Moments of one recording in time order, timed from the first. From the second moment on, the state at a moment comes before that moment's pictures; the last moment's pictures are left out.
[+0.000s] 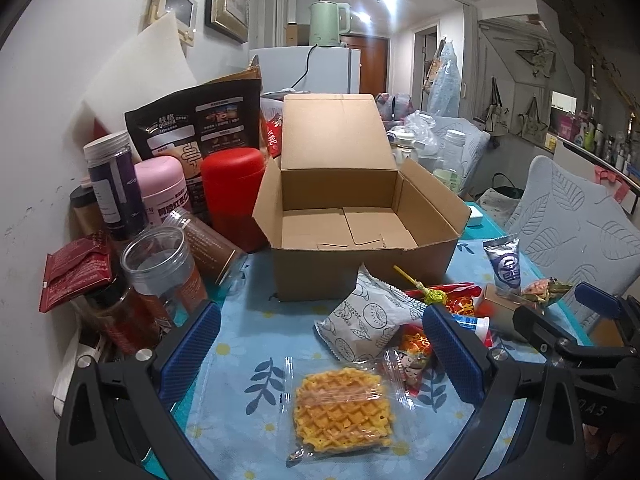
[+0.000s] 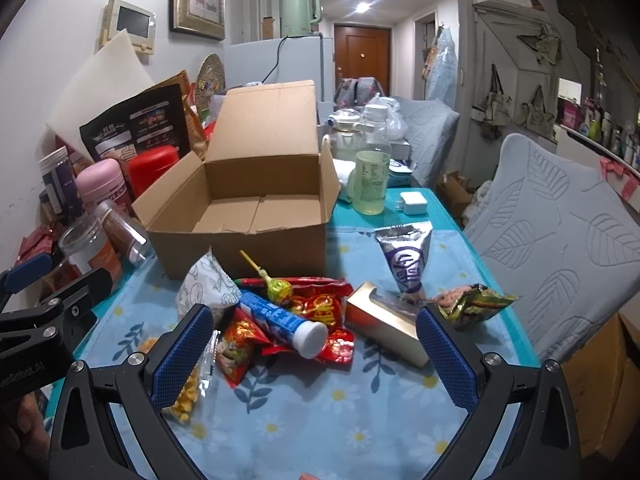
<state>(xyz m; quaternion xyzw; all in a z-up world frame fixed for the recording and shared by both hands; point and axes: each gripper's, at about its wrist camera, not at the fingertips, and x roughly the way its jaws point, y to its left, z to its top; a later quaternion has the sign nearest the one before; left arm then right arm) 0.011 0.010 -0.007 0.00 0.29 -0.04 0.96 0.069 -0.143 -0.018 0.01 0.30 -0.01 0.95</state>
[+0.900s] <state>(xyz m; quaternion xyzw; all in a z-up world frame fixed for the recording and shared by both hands) -0.008 0.020 0.024 0.00 0.26 -0.03 0.97 0.047 -0.131 0.015 0.01 0.26 0.01 0.96</state>
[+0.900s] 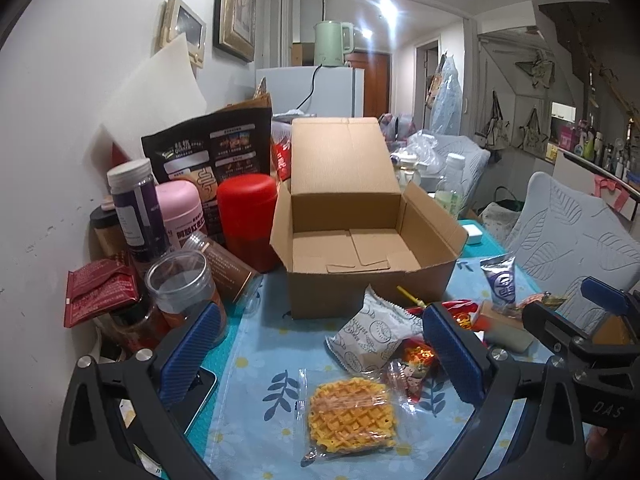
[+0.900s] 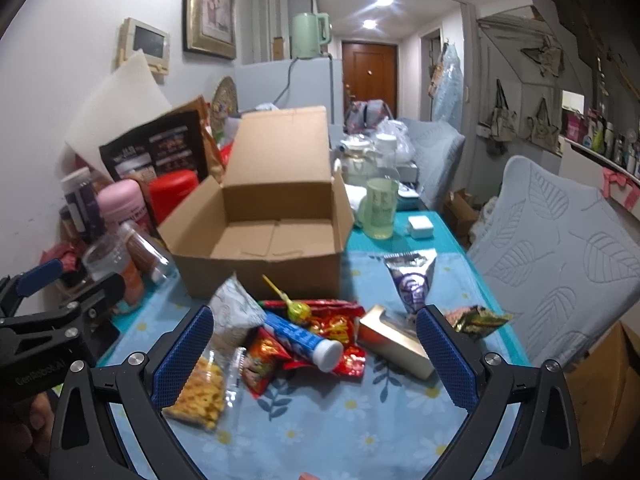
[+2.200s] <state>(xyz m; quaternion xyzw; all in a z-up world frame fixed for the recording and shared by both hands) 0.020 0.002 -0.081 -0.01 0.41 -0.11 0.91 0.047 -0.139 -0.080 0.03 0.36 0.08 0.93</state>
